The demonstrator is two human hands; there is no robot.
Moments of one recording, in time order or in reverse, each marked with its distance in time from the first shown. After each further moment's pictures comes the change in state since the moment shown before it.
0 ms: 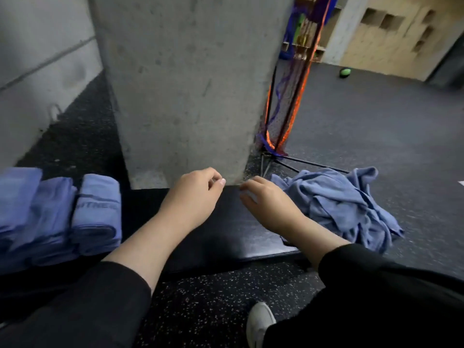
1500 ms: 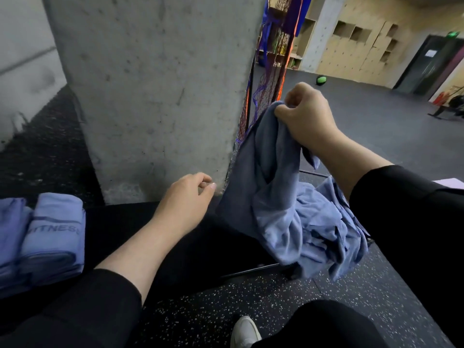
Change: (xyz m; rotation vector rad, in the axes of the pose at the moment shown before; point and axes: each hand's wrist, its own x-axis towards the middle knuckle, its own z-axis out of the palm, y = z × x) left_hand 0.037 0.026 0.041 -0.101 0.014 0.027; right_hand 0.079 0.046 -0.176 0.073 0.504 0.270
